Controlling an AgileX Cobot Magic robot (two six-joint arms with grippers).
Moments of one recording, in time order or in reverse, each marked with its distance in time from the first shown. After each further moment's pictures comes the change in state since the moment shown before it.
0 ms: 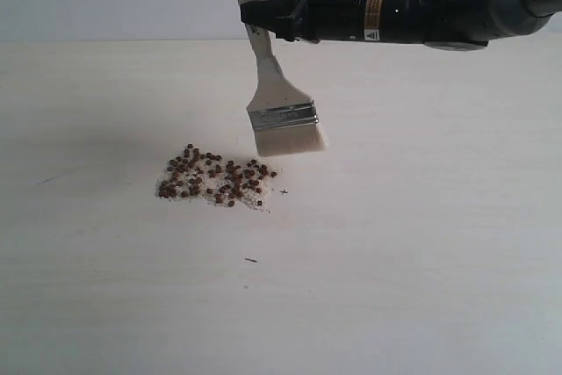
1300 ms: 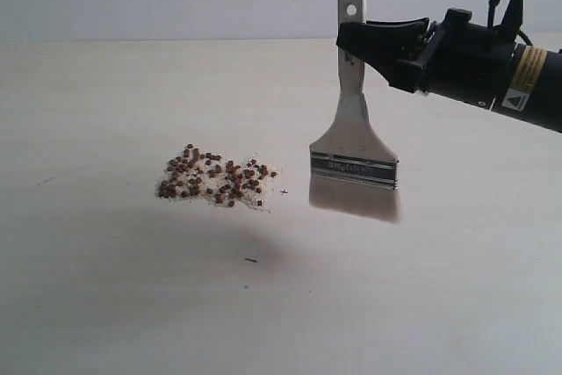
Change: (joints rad) left arm 0.000 0.000 0.000 0.000 0.000 0.000; right arm -0.154 -0.465 0.804 0.284 -0.236 -0.356
